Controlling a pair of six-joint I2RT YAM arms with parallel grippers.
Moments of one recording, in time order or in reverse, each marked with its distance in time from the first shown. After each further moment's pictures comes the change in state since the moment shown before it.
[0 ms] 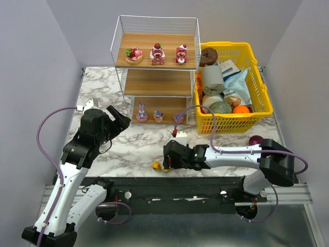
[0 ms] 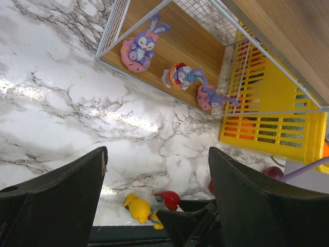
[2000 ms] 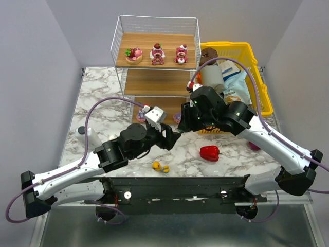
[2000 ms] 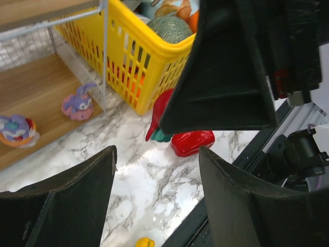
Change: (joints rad) left arm -0.783 0.186 -0.091 0.617 -0.168 0.492; right arm -0.304 -0.160 0.694 -0.640 -0.177 -0.439
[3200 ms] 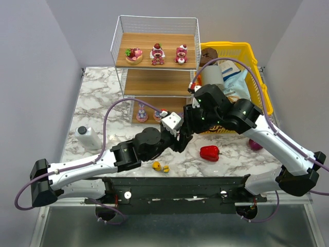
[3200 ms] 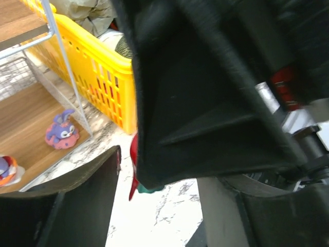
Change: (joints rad) left arm -0.115 0.151 -0.002 0.219 -0.043 0.137; right arm -0.010 -0.004 0.069 -0.118 -0.134 0.002
